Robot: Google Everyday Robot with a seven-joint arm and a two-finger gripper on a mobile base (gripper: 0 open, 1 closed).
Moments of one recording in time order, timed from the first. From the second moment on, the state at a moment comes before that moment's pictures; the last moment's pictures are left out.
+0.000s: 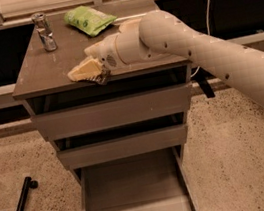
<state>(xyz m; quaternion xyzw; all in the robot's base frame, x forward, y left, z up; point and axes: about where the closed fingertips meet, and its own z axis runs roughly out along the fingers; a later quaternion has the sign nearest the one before) 0.692 0.104 0.885 -0.45 0.68 0.30 0.49</state>
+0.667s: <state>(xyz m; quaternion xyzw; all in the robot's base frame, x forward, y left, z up) 0.682 0.113 0.835 -0.45 0.71 0.29 0.46</state>
